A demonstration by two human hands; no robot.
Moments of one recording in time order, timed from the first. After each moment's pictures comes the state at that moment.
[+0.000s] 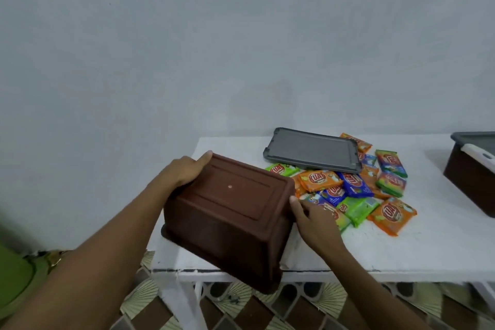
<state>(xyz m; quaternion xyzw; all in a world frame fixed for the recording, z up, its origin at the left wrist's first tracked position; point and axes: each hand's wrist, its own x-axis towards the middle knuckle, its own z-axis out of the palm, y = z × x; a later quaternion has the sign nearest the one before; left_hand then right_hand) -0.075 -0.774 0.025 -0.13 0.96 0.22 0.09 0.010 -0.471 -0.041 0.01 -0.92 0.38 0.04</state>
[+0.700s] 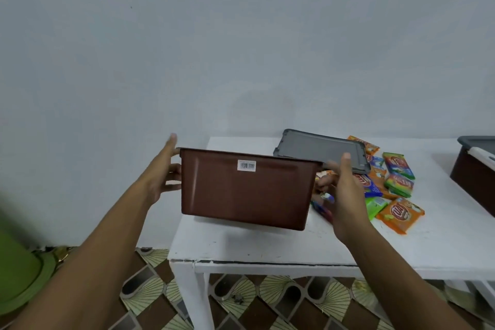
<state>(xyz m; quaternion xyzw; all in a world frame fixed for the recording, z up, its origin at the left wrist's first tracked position) -0.014 -0.827 0.039 -0.14 0.74 0.66 0.03 0.019 -0.486 0.035 -0.14 -0.59 0.79 0.08</state>
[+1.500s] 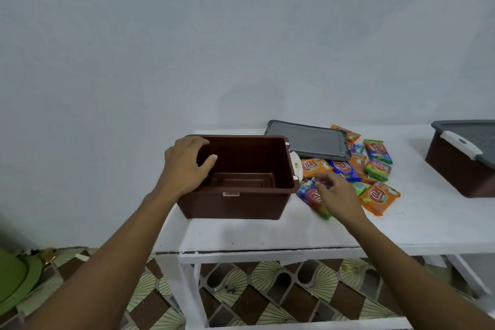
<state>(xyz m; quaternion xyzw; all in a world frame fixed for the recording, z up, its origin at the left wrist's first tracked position) -0.020 -0.753 0.026 0.07 0.95 0.19 -0.22 -0.002 -0.418 -0.031 -0.06 -0.91 0.40 0.10</state>
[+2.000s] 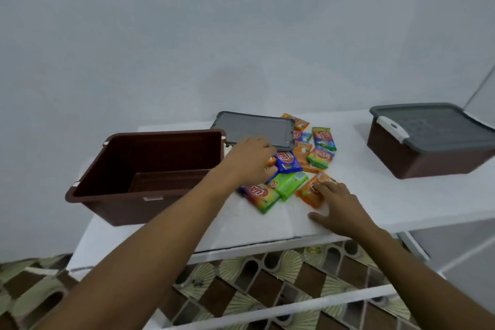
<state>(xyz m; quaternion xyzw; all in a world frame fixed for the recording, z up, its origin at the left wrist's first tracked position) -0.064 -0.494 0.022 0.36 0.93 0.03 -0.10 0.019 -0.250 -0.063 0.02 -1.00 0.06 -0.02</state>
